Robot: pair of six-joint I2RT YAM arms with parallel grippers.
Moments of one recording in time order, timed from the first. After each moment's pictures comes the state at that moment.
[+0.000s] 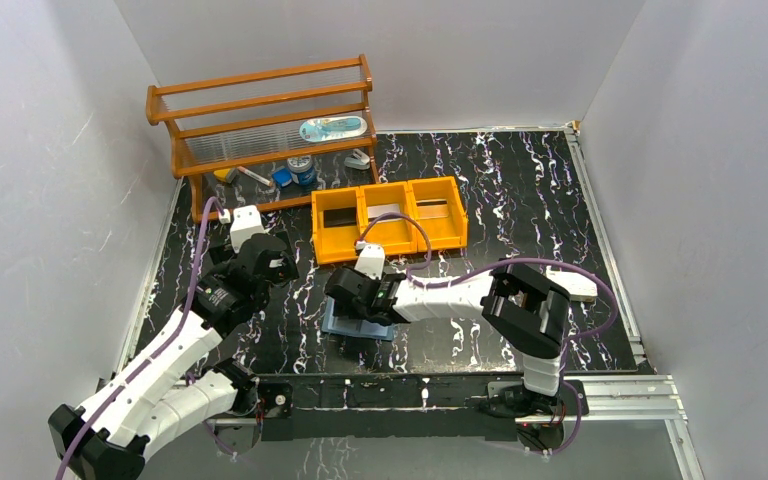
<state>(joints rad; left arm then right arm) -0.60 0.82 0.78 -0.74 -0.69 -0.55 1.23 1.86 1.17 -0.32 0.43 1.09</state>
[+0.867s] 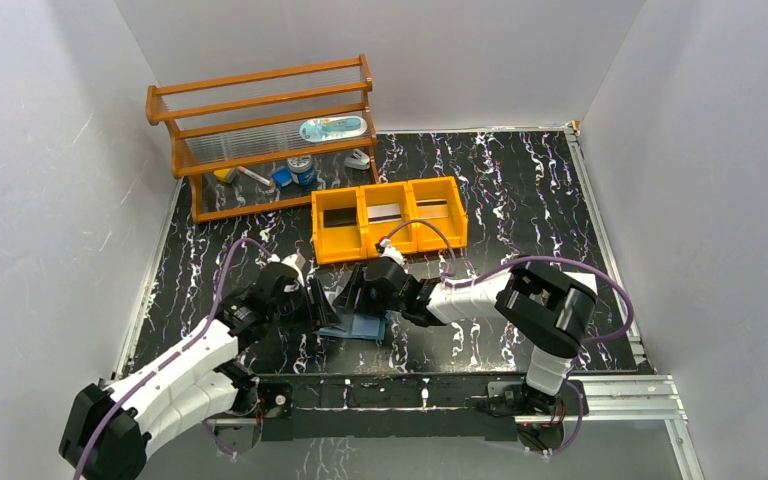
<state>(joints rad) -0.60 0.84 0.45 -0.51 0.14 -0.80 1.10 1.75 0.82 0.26 0.06 1.14</state>
